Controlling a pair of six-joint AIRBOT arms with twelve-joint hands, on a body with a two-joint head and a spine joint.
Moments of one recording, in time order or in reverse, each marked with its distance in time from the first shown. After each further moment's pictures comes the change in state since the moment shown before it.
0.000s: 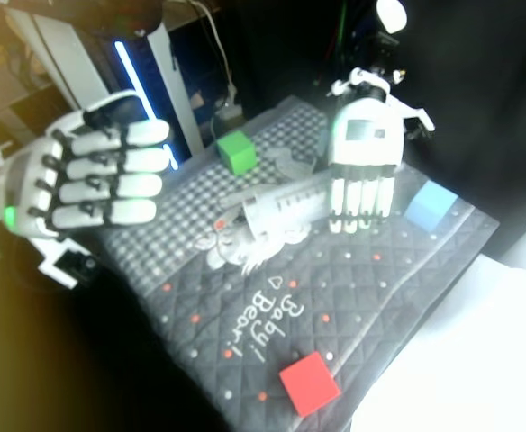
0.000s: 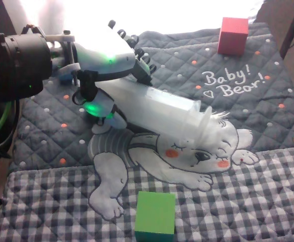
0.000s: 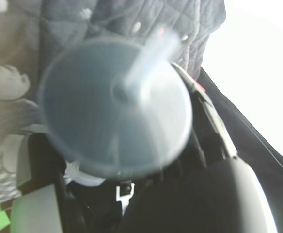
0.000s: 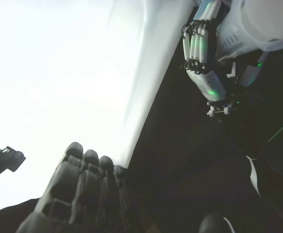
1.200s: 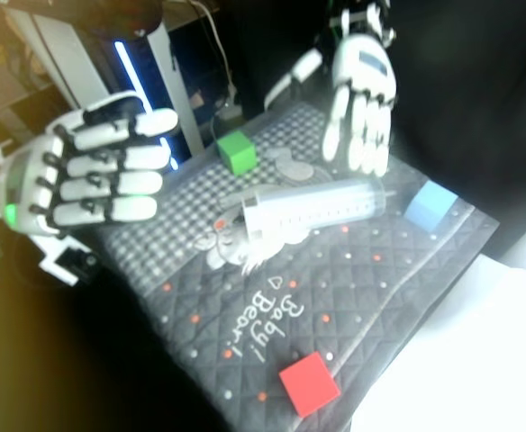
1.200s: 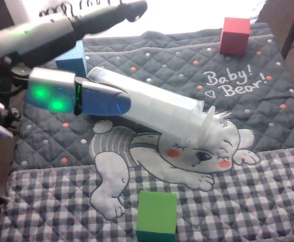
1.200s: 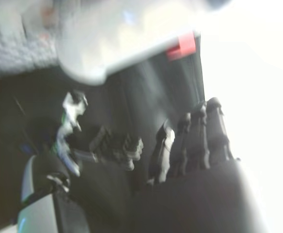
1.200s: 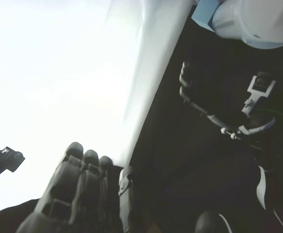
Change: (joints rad) left arm 0.193 0.350 -0.342 -0.797 -0.416 0.004; right arm 0.000 0.012 -0.019 0.000 0.002 0.000
